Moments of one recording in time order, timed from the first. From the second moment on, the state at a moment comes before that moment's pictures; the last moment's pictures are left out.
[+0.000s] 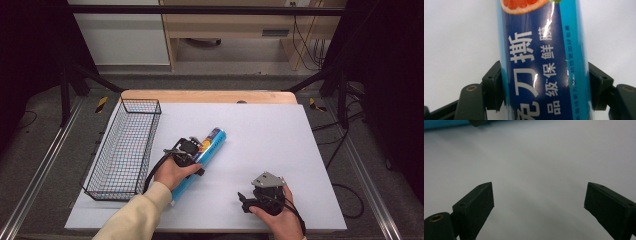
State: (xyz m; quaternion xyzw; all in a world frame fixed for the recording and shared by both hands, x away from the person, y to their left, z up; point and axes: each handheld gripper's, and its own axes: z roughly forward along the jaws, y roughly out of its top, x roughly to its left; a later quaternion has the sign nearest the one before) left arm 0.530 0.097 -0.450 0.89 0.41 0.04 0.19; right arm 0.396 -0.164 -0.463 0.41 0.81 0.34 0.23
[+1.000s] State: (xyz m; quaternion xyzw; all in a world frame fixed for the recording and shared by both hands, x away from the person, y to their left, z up) left arm 0.513 0.102 -0.406 0.89 0.39 0.07 0.23; right arm 0.396 -0.165 -0.463 0.41 0.81 0.34 0.23
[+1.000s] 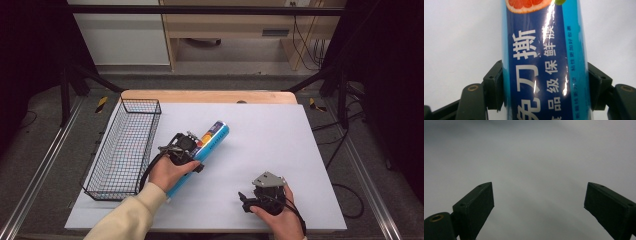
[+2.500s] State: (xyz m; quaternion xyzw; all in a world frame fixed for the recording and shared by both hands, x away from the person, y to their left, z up) left arm 0.490 0.148 -0.334 0.88 0.39 0.12 0.26; right arm 0.397 -0.166 -0.464 0.41 0.81 0.34 0.23
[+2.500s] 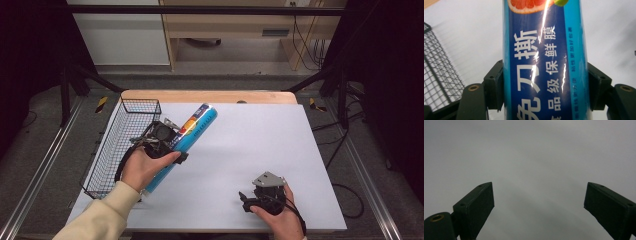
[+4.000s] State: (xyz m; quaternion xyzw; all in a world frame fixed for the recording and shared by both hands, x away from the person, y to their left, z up) left arm 0.475 0.230 -0.311 0.84 0.44 0.16 0.28; right arm 0.398 -0.166 -0.466 0.42 0.81 0.34 0.23
